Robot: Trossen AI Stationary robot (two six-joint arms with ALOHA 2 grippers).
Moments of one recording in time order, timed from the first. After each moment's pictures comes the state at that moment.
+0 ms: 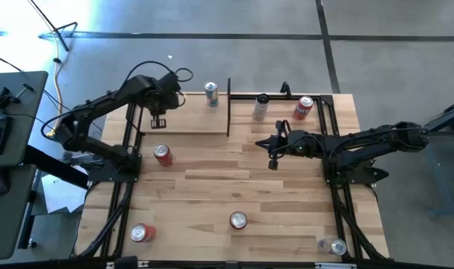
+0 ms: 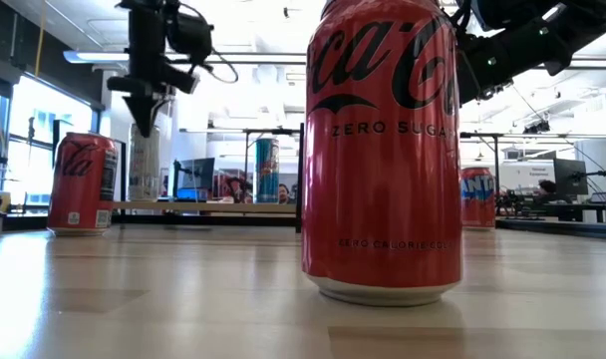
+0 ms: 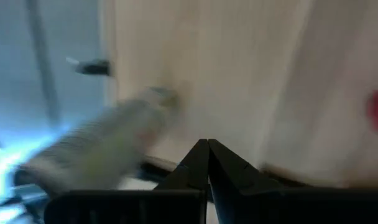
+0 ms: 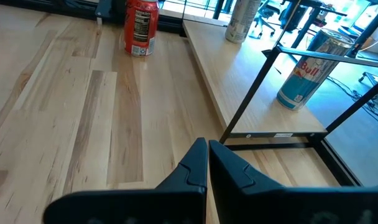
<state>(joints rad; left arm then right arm) 0.70 1.38 1.22 -1.25 -0.32 0.58 -0.04 1.15 0.49 0.30 0.23 -0.18</state>
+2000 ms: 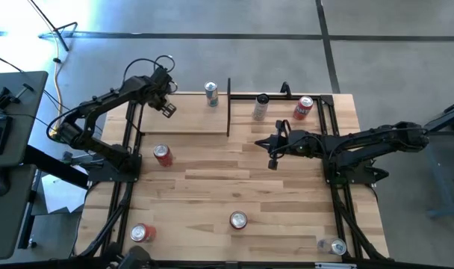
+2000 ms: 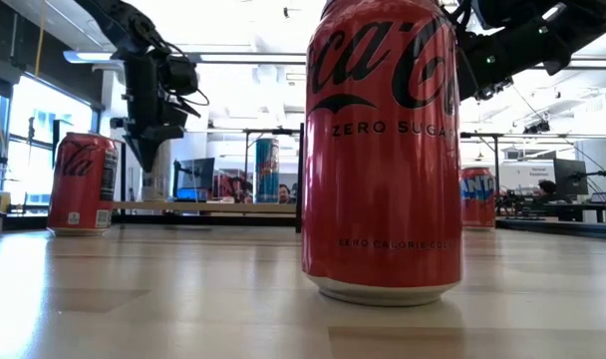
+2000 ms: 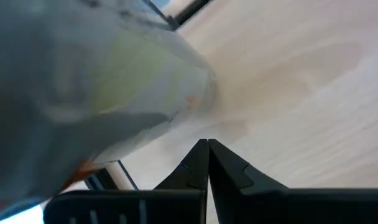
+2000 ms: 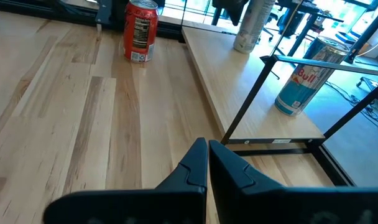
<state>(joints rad) 0.95 1.41 1.02 -0.86 -0.27 0.06 -0.04 1.15 0.49 0.32 0.23 -0.19</state>
